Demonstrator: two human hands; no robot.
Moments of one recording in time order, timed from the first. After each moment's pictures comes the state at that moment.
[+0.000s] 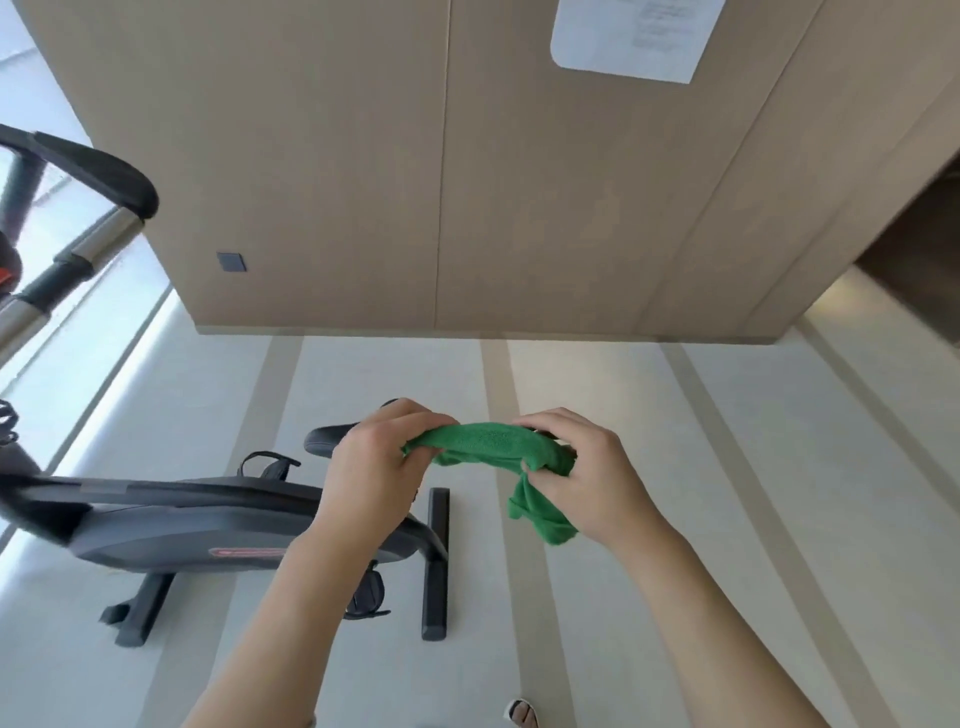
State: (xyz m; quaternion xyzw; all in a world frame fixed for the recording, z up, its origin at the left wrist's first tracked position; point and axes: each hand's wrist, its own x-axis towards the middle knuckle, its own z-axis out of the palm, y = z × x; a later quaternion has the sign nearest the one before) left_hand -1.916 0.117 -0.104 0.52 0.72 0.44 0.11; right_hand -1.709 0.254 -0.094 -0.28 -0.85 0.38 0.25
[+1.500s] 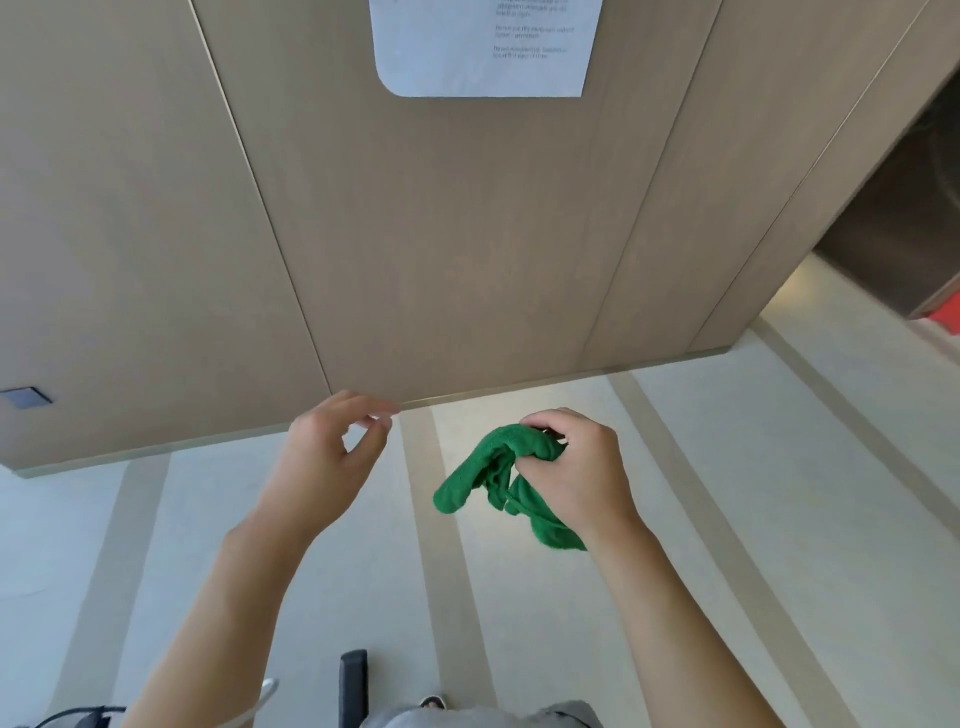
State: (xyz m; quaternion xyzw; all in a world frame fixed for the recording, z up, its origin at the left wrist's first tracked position) left_hand -1.999 0.678 -0.106 0.54 0.72 0.42 0.14; right_hand -1.742 0.788 -0.108 -0.46 -0.74 0.35 0.33
